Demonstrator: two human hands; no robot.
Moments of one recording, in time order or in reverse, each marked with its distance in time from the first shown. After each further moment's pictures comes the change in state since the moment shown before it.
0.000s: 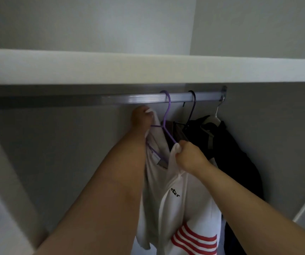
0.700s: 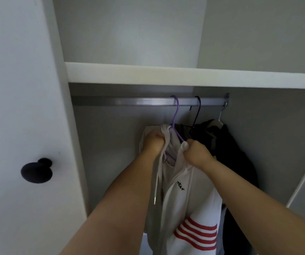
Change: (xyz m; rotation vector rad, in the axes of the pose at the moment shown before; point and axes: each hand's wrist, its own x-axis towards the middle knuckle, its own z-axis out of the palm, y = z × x) left_hand -0.102 0.002 -0.026 -0.078 -0.214 -0.123; right_hand -0.008 -0.002 -0.005 -0.045 -0.001 0.009
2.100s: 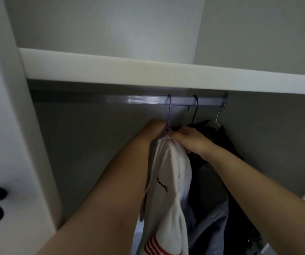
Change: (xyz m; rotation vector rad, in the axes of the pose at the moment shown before) left_hand 0.056 0.032 0.005 0.006 -0.305 -0.064; right_hand 0.031 -0.017 -0.029 0.284 -0.136 -0.104
